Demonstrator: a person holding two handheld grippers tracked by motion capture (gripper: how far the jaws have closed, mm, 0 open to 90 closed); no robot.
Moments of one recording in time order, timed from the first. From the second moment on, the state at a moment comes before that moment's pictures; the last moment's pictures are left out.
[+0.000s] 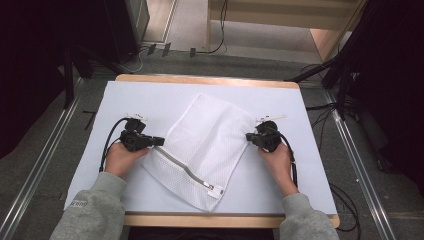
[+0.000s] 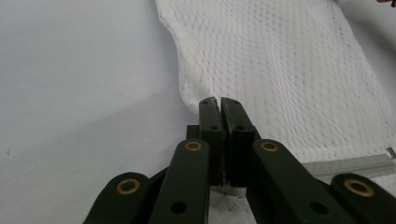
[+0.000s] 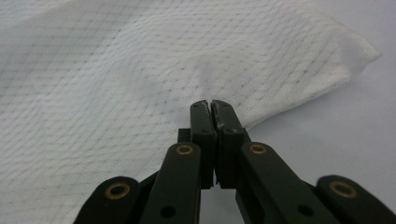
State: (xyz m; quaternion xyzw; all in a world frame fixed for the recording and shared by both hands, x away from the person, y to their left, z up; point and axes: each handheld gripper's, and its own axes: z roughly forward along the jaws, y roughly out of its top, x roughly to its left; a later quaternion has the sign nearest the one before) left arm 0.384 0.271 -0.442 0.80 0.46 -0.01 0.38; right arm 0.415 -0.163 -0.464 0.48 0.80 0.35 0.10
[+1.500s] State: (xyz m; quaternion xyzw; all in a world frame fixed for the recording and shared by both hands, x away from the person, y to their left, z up) left arm 0.403 0.263 -0.451 0.79 0.50 0.01 0.35; right arm 0.382 -0.147 -0.460 0.44 0.81 0.37 0.09
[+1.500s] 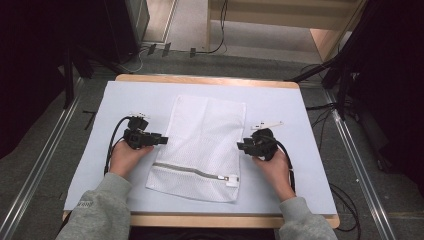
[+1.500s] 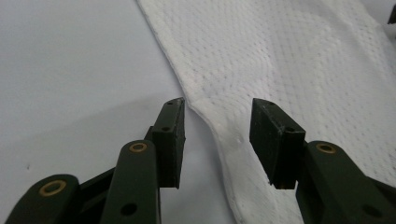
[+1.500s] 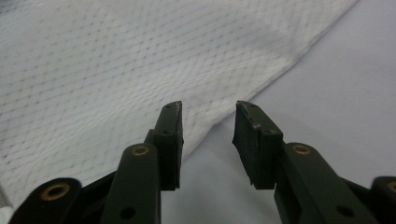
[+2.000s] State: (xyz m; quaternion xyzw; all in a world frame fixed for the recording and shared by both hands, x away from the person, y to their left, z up) left arm 0.411 0.252 -0.457 0.81 0.48 -0.01 0.35; right arm 0.366 -0.128 -0.470 0.42 0.83 0.35 0.10
